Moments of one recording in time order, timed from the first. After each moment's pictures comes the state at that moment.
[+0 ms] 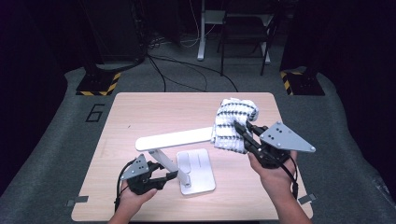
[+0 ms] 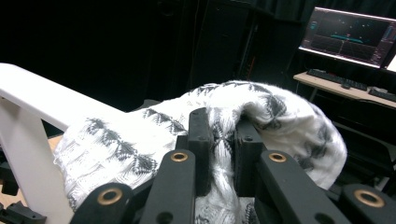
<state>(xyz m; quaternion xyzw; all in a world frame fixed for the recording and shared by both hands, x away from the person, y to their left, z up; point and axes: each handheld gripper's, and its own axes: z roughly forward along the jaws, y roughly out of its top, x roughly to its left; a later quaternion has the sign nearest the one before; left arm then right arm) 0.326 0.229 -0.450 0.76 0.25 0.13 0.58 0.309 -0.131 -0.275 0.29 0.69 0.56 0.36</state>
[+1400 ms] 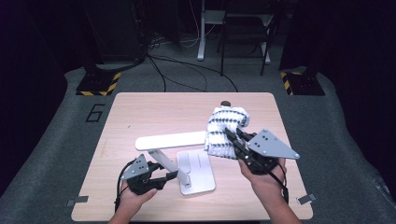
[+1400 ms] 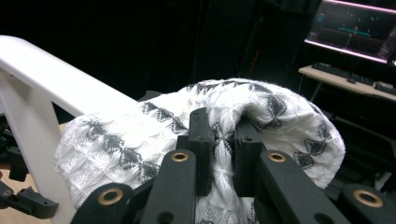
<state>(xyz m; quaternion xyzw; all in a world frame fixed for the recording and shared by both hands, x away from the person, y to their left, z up) 0.325 0.229 -0.449 0.77 0.25 0.13 0.58 0.303 -0.105 -0.292 0.28 0.71 0.54 0.36</state>
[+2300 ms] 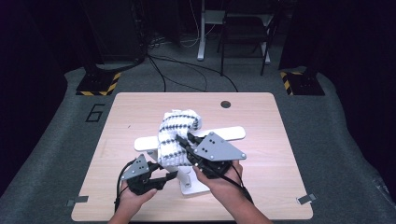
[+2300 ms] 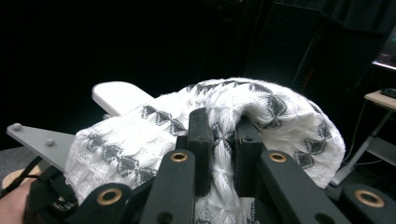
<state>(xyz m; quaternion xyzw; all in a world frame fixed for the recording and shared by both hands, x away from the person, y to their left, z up) 0.325 0.229 -0.449 0.77 0.25 0.14 0.58 0.298 -0.013 -0.286 0.19 0.73 0.57 0.31</state>
